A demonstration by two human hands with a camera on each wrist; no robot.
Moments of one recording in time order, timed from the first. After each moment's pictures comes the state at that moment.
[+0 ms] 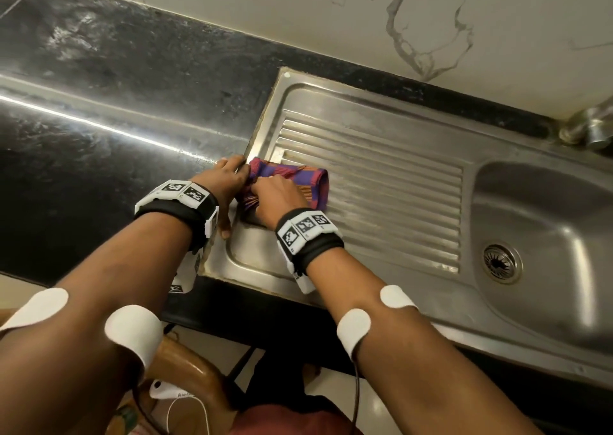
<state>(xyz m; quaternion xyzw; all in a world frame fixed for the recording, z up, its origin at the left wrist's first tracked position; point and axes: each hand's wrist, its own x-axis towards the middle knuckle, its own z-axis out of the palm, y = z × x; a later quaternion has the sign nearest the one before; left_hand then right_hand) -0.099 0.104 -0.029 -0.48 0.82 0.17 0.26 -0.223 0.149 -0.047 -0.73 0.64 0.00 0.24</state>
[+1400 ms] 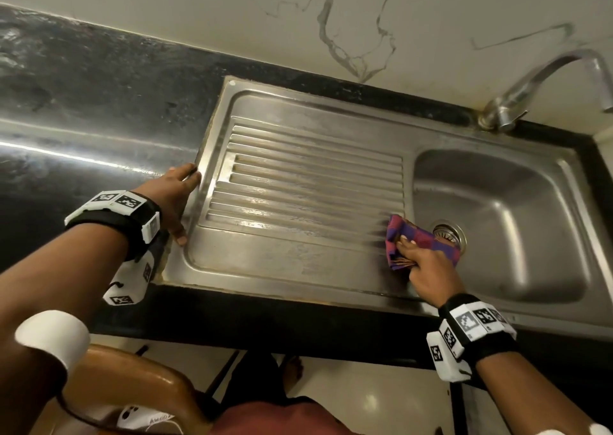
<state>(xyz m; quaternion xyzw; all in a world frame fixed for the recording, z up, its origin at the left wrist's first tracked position) -0.090 0.108 -0.034 -0.49 0.82 0.18 0.22 -0.474 0.354 -0.054 -0.51 0.82 -0.07 0.24</state>
